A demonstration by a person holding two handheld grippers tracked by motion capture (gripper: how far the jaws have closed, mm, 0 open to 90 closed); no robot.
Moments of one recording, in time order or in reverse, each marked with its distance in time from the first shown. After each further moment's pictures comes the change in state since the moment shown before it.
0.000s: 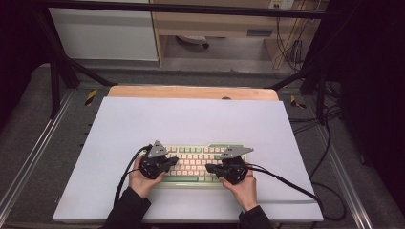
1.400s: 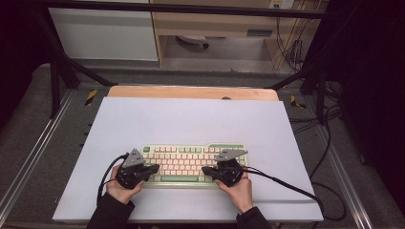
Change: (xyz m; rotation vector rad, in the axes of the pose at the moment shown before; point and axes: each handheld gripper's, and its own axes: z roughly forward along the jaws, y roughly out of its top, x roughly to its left) left arm 0.017 -0.038 -0.044 0.002 0.017 -0.044; right arm 0.006 -0.006 0.016 0.021 0.006 -0.004
